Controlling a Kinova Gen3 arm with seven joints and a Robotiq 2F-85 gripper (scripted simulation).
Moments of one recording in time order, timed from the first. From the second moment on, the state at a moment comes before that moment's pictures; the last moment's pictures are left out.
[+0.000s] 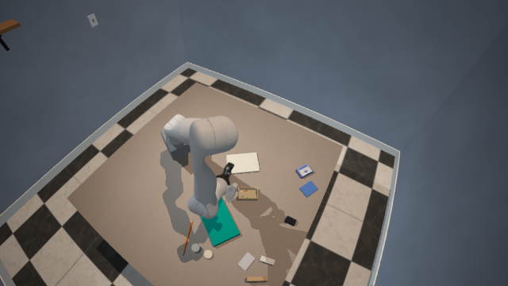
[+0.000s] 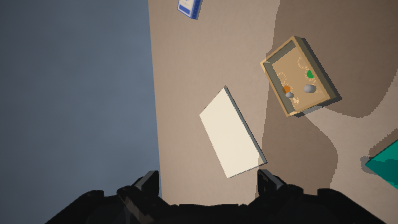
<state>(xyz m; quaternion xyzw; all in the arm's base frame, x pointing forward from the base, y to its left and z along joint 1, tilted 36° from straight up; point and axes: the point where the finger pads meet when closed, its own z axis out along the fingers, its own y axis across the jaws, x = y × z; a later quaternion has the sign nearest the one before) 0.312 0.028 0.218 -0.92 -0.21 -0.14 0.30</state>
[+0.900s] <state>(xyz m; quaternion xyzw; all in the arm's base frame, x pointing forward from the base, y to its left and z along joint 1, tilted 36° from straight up) 0.345 0.042 0.205 -0.93 -0.25 -0.18 0.19</state>
